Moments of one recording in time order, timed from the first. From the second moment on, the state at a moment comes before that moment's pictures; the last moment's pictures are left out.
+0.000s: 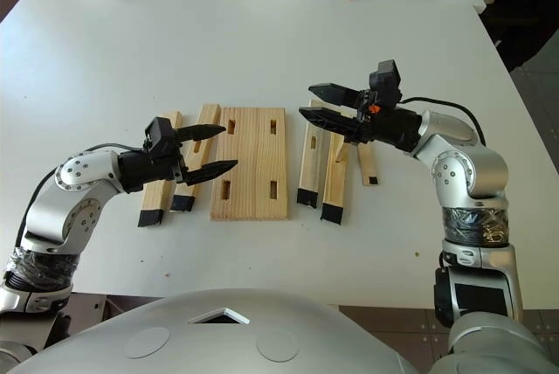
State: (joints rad) left arm -0.03 0.56 -0.09 -0.31 -0.48 0.34 -0.97; right arm -0.26 -0.60 -0.08 -0.08 0.77 0.59 1.08
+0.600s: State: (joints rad) left arm 0.13 0.54 -0.02 -0.39 -0.48 0.33 -0.86; right arm 0.05 -1.05 -0.40 -0.61 1.60 1.18 0.83
